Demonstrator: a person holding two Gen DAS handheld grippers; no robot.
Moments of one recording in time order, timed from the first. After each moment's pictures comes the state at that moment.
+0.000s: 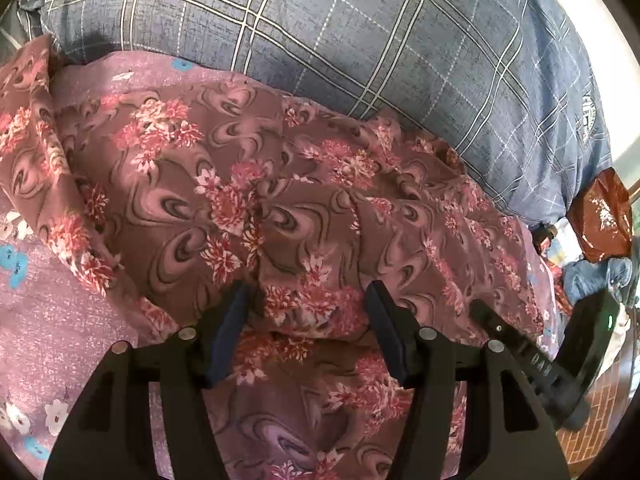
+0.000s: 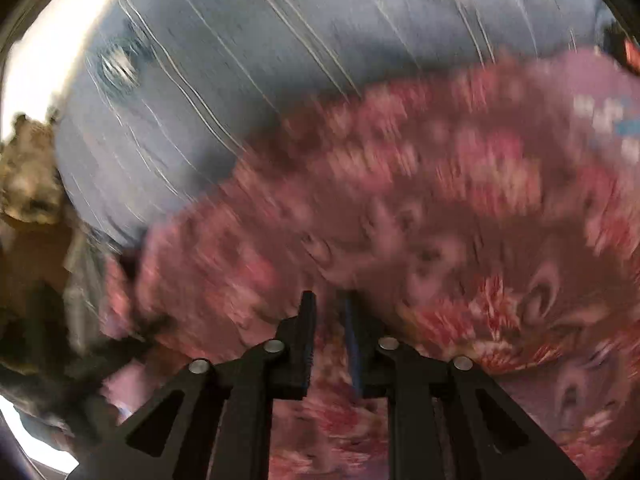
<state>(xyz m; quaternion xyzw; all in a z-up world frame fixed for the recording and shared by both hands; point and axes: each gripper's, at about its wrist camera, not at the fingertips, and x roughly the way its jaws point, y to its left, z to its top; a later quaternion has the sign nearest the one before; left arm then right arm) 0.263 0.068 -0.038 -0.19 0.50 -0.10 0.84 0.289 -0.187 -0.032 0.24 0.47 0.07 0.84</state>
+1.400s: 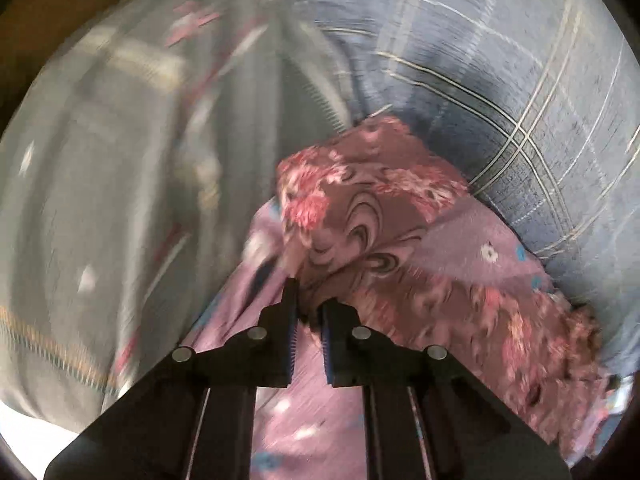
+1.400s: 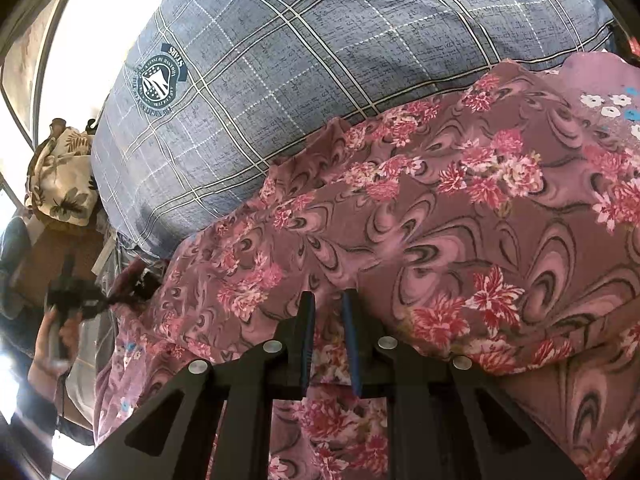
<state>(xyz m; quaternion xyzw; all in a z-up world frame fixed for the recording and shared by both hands) 0.273 0.359 0.013 -0.22 0.53 0.20 0.79 0.270 -0.195 -0.039 0.27 0.40 0.11 0.87</state>
